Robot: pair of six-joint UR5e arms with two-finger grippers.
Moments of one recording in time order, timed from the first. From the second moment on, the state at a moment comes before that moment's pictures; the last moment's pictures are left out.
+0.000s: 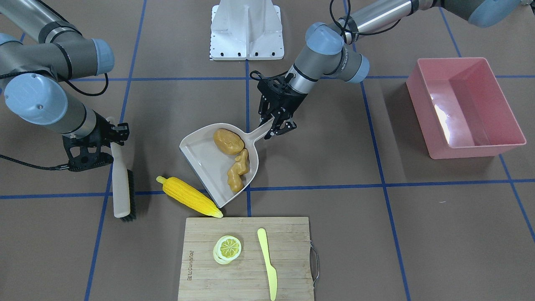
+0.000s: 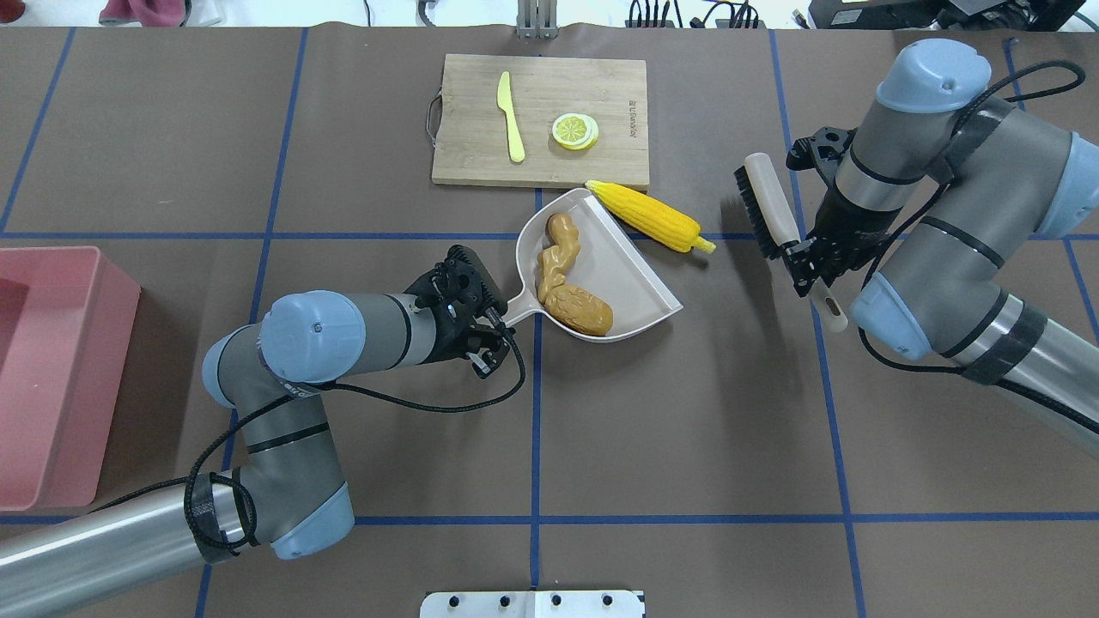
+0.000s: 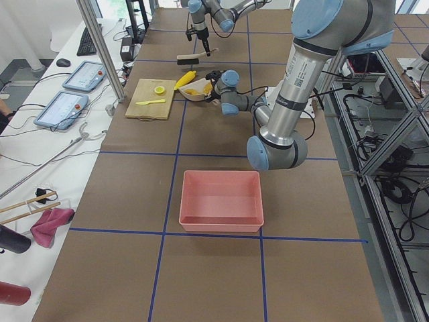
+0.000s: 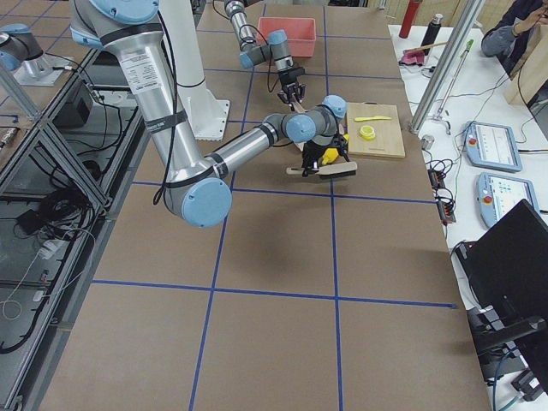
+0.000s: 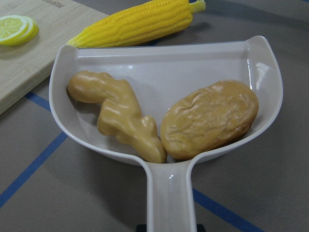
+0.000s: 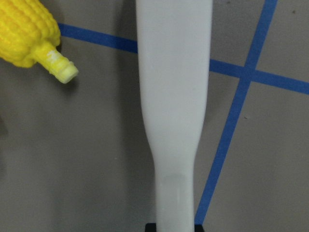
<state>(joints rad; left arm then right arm) -0.44 -2.11 -1.56 -2.36 -1.64 -0.35 0.87 -1.17 1.66 -1.71 2.28 0.50</state>
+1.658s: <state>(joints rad) -0.50 -2.15 -1.69 -1.89 -1.83 -0.37 0.94 -1.13 1.64 -1.71 2.55 0.53</state>
